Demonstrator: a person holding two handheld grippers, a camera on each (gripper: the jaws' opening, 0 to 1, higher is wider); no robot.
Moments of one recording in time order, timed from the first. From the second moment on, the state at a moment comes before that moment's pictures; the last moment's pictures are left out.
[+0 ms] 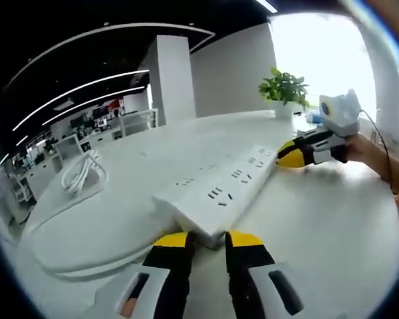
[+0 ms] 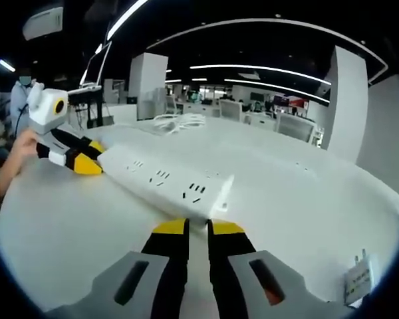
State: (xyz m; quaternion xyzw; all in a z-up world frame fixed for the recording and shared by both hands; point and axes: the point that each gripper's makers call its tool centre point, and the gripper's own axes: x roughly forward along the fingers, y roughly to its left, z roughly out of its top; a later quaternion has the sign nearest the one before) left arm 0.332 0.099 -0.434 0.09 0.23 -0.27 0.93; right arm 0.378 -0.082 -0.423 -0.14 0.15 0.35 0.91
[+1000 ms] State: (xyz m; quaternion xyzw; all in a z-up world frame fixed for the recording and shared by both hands) left arm 0.321 0.090 -0.433 0.08 0.23 -0.30 0.92; right arm 0.346 -0.094 -0.422 -0.14 0.15 0.34 0.92
